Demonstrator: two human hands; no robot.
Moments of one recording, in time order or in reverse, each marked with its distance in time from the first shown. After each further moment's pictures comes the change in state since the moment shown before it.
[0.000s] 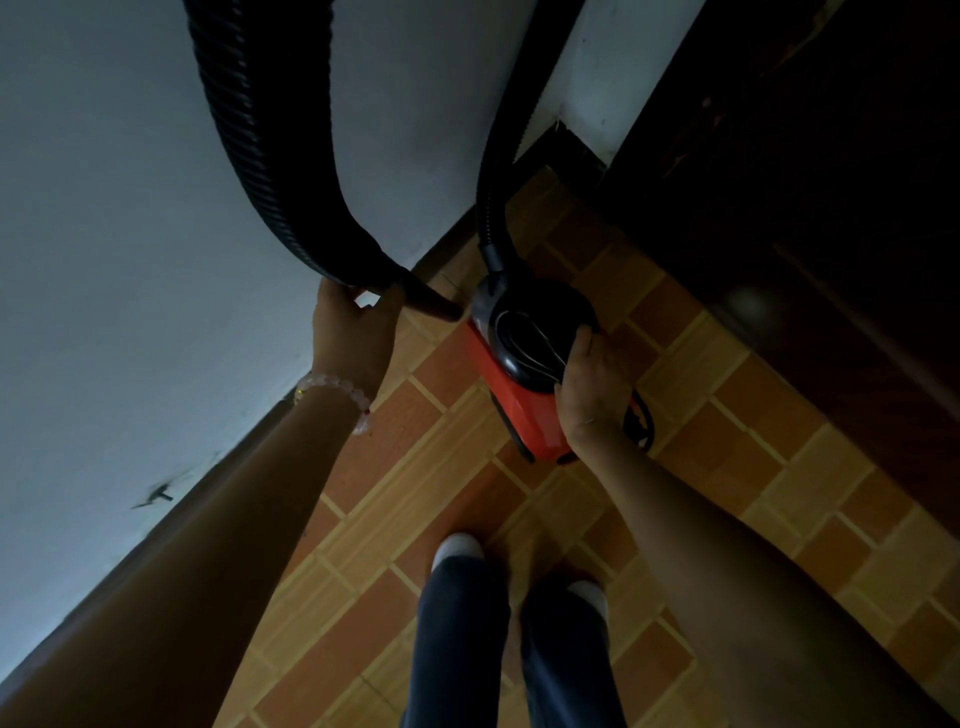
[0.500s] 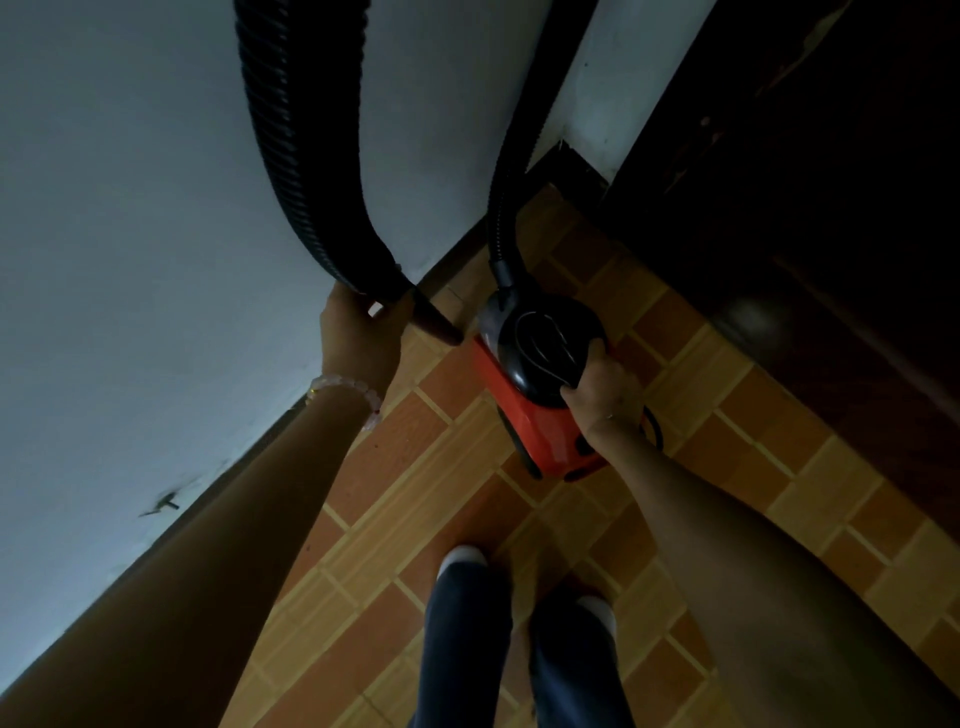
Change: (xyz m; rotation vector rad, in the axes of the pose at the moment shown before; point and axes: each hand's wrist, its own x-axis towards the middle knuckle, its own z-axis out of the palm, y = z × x) left_hand -0.001 0.001 -0.006 0.030 -0.028 0.090; right_hand 0.007 0.008 -0.017 0.137 -0.260 0.073
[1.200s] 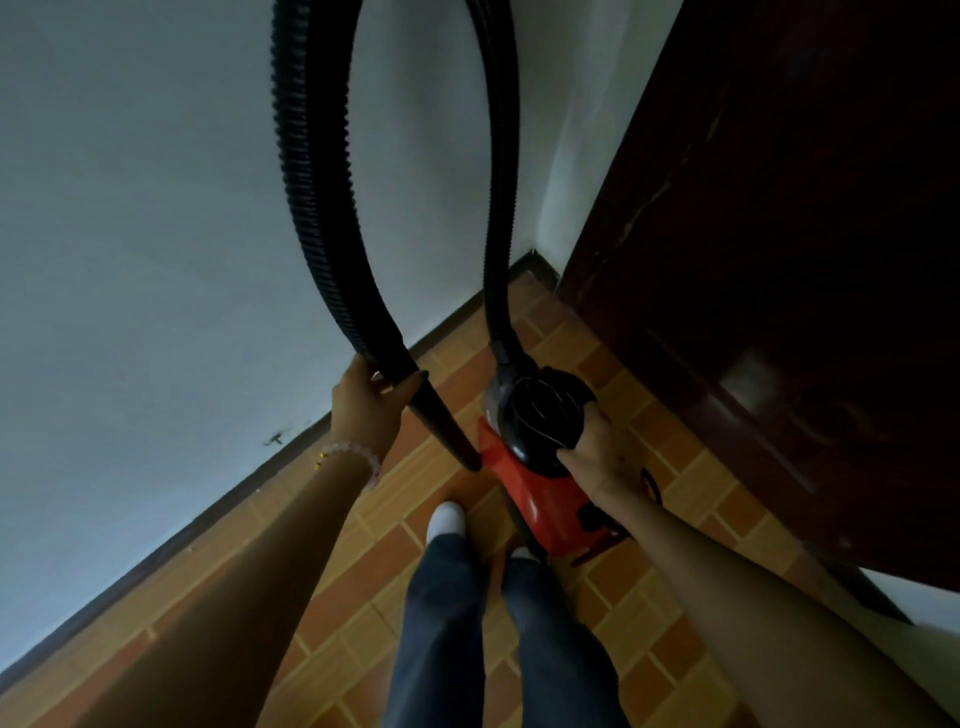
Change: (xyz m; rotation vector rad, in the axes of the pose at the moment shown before) left_hand -0.227 0.196 -0.168 -0.109 0.024 -0.111; right_hand -0.255 0.012 -0.228 0.113 -0.045 -0.091
